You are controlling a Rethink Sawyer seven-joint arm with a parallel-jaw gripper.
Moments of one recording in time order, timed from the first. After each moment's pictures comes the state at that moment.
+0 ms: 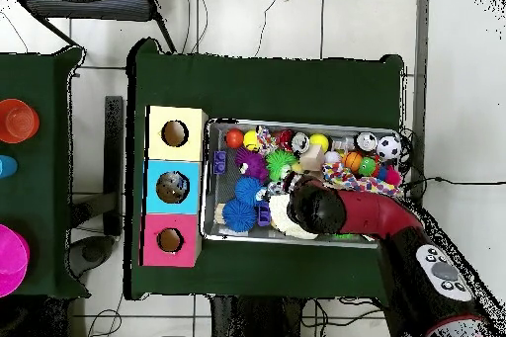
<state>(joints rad) -0.64 -0.56 0.23 1.74 -0.45 0.33 2.07</state>
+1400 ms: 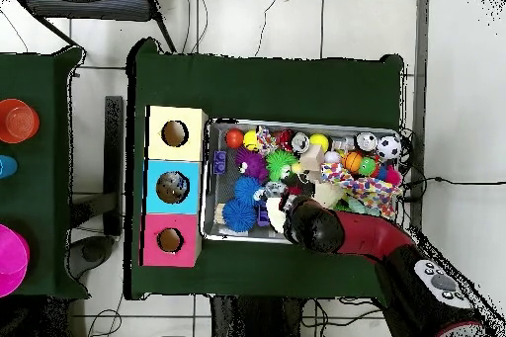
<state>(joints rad) -0.69 -0.53 0.24 1.85 -0.45 0.25 2.07</state>
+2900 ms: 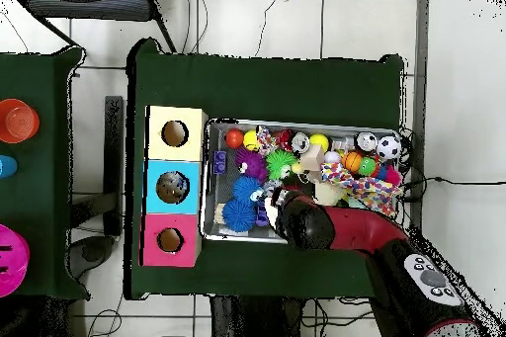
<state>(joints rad) -0.64 -0.56 0.24 1.85 -0.45 0.24 2.07</state>
